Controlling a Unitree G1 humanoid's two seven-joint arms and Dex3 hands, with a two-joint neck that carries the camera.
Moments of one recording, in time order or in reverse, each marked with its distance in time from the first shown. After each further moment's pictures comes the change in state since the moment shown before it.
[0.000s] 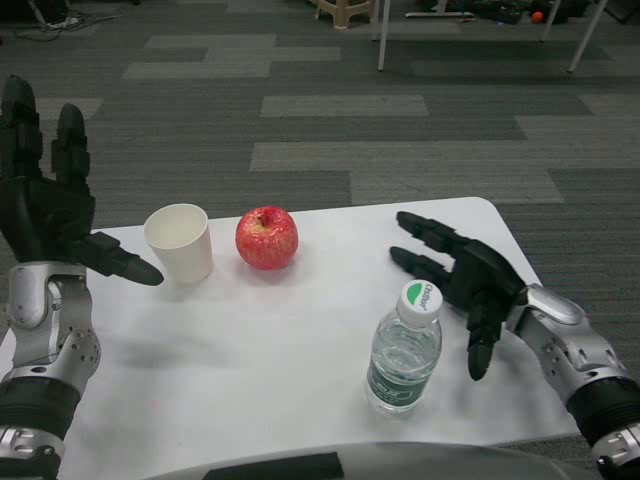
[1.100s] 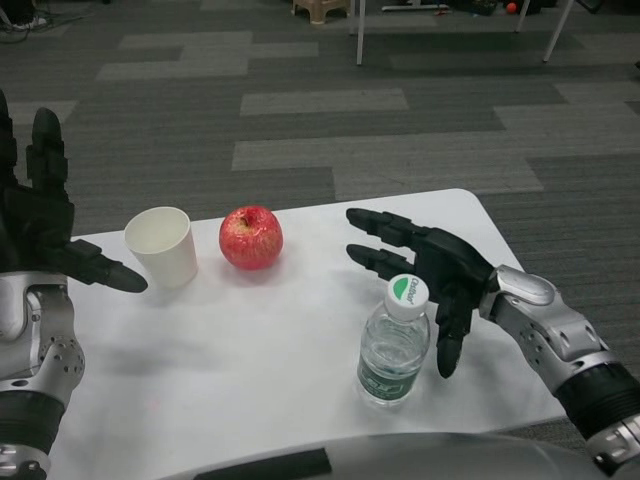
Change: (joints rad) left arm -0.003 0.003 -0.010 -0.001 -0.001 0.001 -0.010; right arm 0.073 -0.032 -0.006 -0.284 -0.035 0.105 0.001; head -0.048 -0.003
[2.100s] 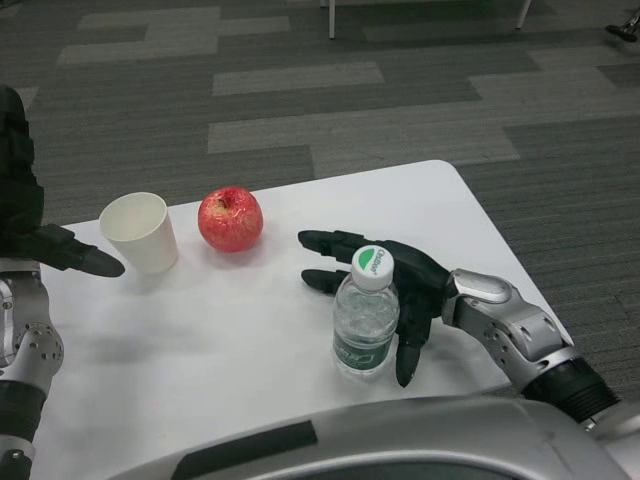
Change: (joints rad) left arm -0.023 0.021 -0.017 0.001 -0.020 0.024 -0.010; right arm 0.100 0.114 0.037 -0.143 -0.081 0.144 0.010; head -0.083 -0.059
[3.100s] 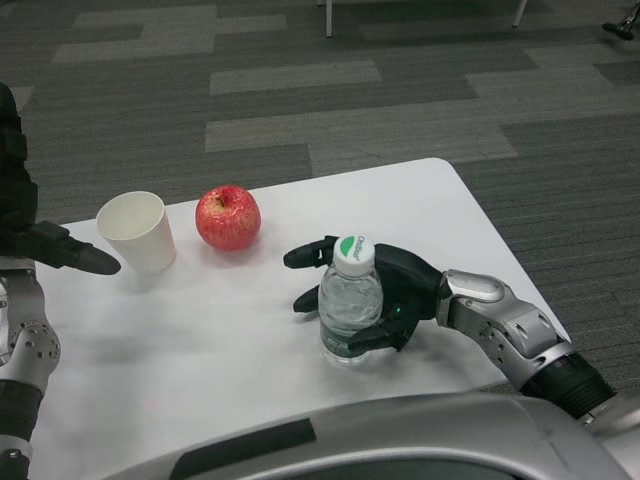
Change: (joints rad) left arm 0.000 0.000 0.010 -0.017 0.000 0.000 0.000; right arm -0.004 -0.027 0.042 -0.002 0.030 -0.003 0.000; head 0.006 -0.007
